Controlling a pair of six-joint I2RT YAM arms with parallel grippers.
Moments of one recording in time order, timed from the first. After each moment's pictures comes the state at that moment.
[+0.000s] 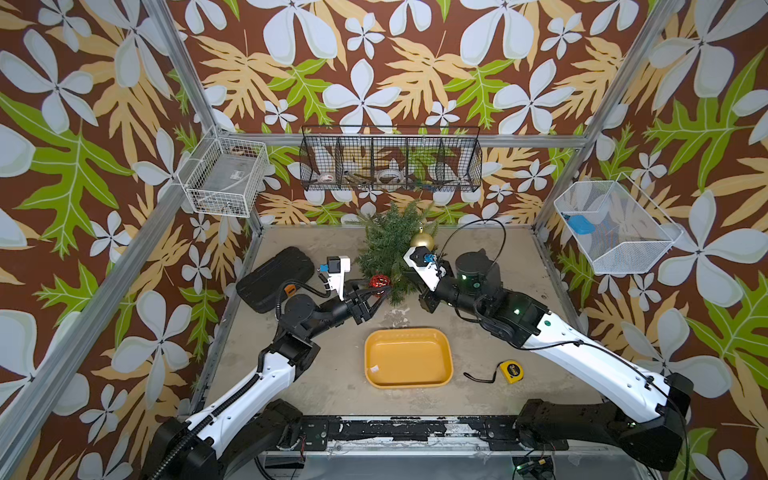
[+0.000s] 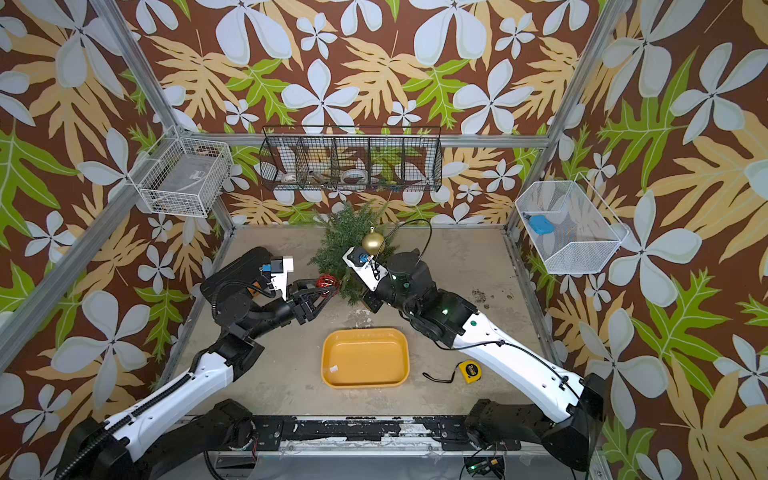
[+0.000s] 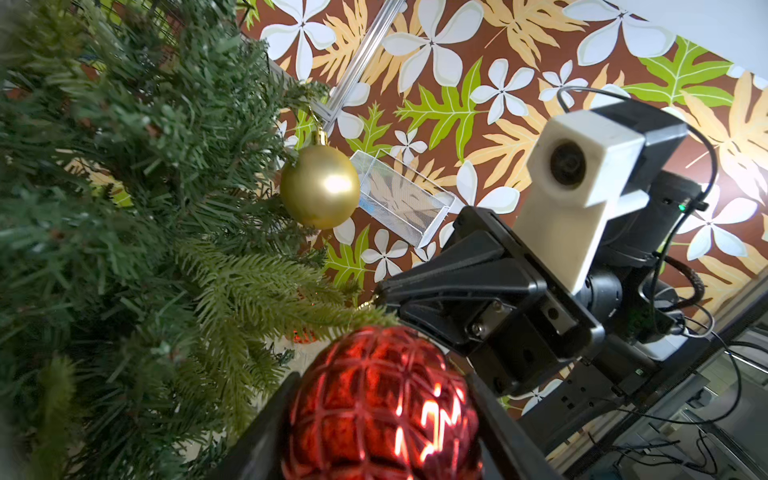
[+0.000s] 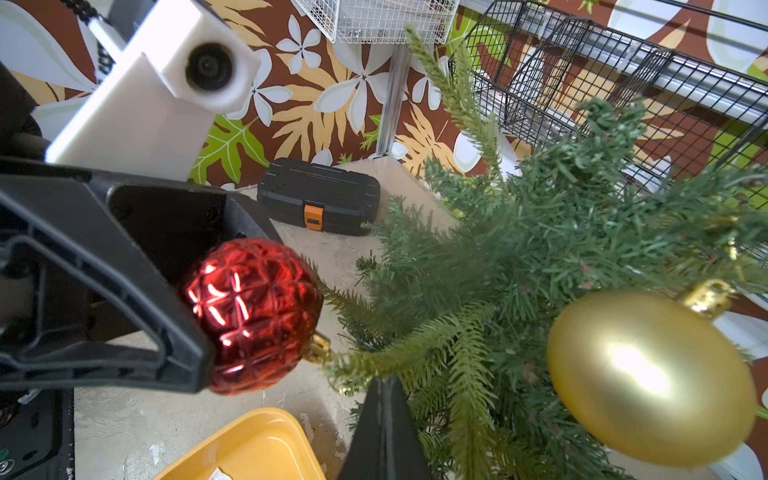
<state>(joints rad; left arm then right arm) -0.49 0.97 0.53 0.67 0.58 -0.75 0.83 1.24 1.23 -0.30 -0.06 -0.21</state>
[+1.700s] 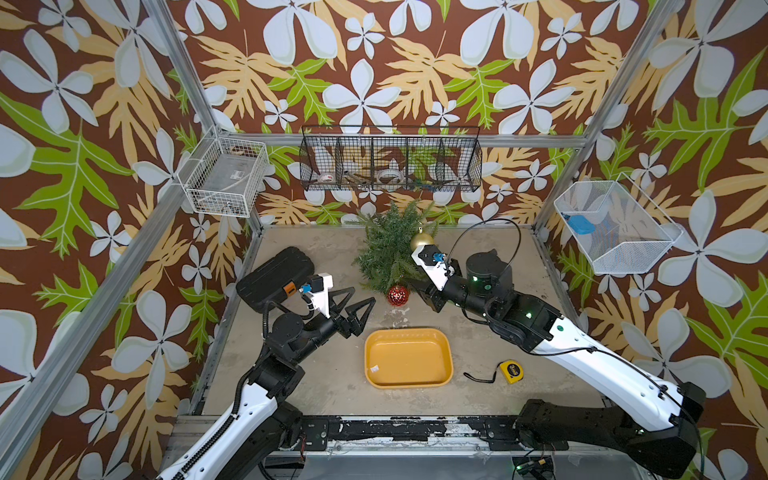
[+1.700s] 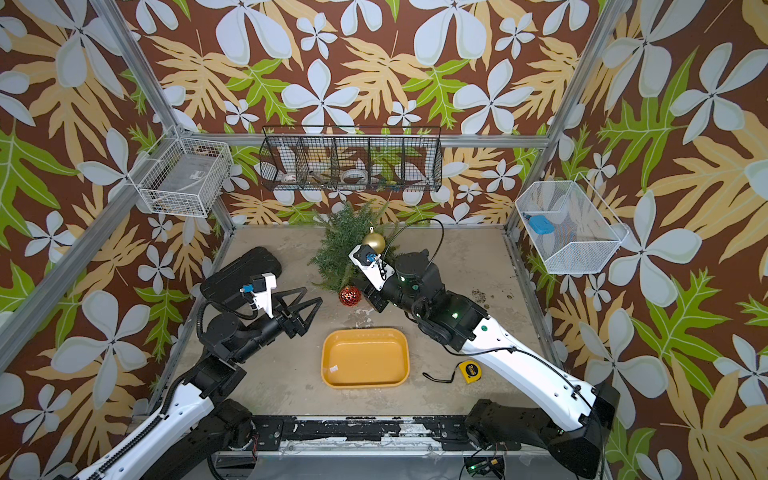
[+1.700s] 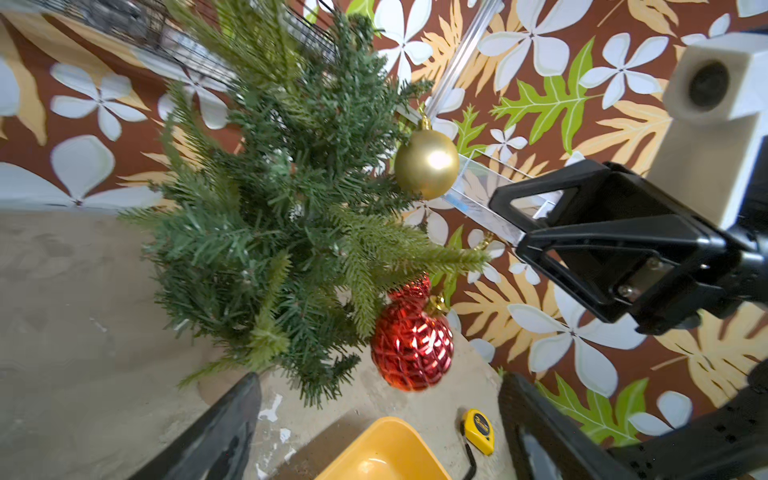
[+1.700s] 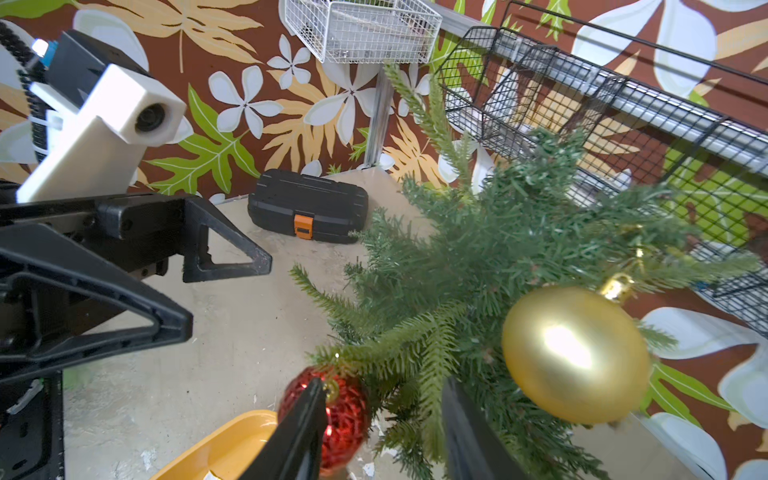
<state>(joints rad) -0.48 0.66 0.45 0.26 0.25 -0.53 0.83 1.18 1.23 -0.33 0.00 -0.23</state>
